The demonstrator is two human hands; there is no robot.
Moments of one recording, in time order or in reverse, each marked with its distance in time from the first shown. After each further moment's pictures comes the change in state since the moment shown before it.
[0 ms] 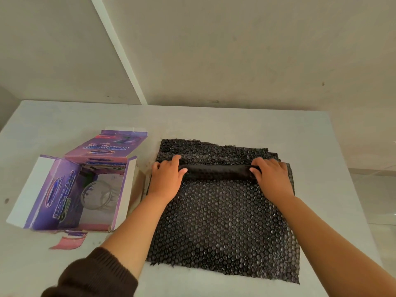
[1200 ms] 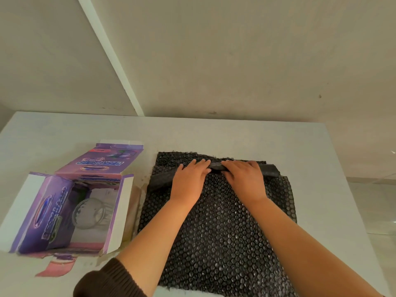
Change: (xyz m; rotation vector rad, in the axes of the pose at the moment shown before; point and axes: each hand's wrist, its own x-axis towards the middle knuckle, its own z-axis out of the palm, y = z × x) left_hand 0.025 0.065 -0.017 -0.280 -0.057 0.114; right_hand 0.039 -0.056 0.007 0.041 0.306 -0.272
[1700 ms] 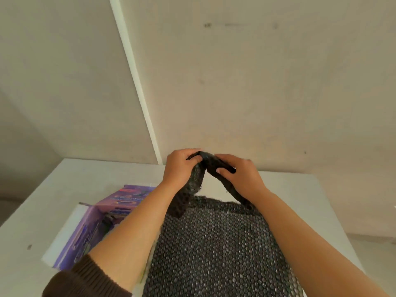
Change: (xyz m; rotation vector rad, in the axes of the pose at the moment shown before) left_hand -0.003 0.051 -0.177 -0.581 0.358 0.002; right_hand 0.079 -0.065 -0.164 0.589 -0.090 0.087
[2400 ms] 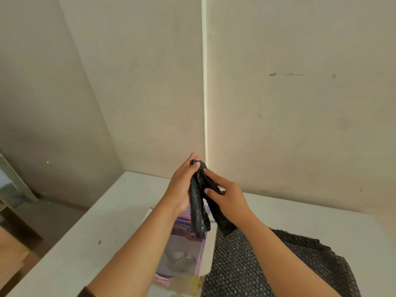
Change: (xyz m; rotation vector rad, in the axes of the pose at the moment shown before) left_hand -0.062 -0.022 -0.160 -0.854 0.064 -0.153; right_hand -0.014 -0.160 0.118 0.482 -0.123 -0.070
